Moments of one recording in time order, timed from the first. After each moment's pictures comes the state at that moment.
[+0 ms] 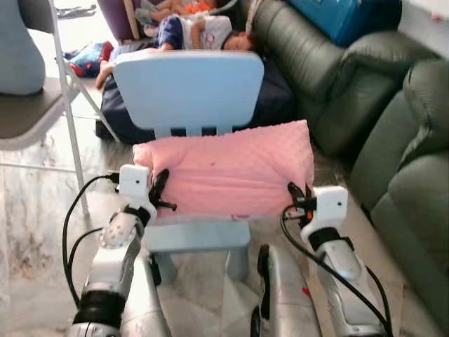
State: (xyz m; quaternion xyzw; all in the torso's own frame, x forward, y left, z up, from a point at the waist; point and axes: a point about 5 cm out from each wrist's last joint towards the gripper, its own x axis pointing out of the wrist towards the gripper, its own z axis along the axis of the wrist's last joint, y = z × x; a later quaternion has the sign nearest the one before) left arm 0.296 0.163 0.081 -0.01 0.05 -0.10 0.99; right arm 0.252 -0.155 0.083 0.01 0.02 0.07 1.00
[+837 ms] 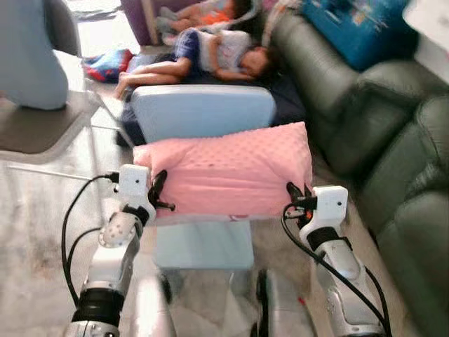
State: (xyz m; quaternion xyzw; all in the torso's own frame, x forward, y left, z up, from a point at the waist) left arm 0.294 0.167 0.074 0.00 0.07 -0.10 0.99; right arm 0.250 -0.155 0.082 0.02 0.02 0.07 1.00
